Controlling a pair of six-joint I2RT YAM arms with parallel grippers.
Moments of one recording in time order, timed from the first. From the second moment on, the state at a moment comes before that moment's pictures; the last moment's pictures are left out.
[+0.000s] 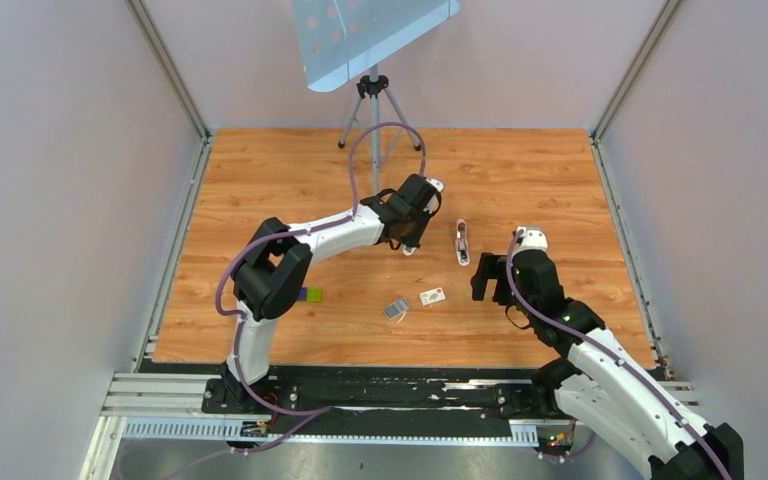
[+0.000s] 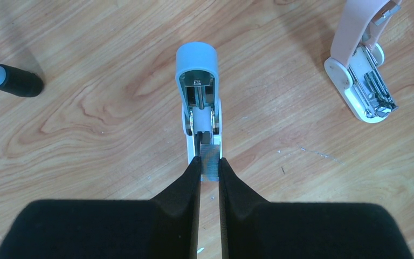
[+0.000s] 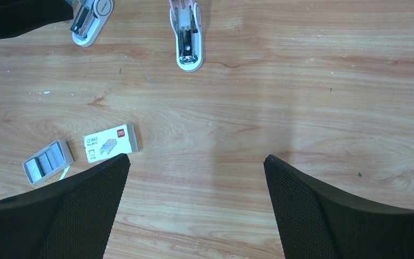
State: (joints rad) left arm -0.79 2.03 1.52 -0.38 -0.14 -0.19; right arm 0.49 0.70 0.46 -0.37 0.20 0.41
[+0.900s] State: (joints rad) left arm -0.79 2.09 1.55 -0.37 -0.16 -0.18; right arm 0.49 0.67 0.46 -0.40 0.20 0.40
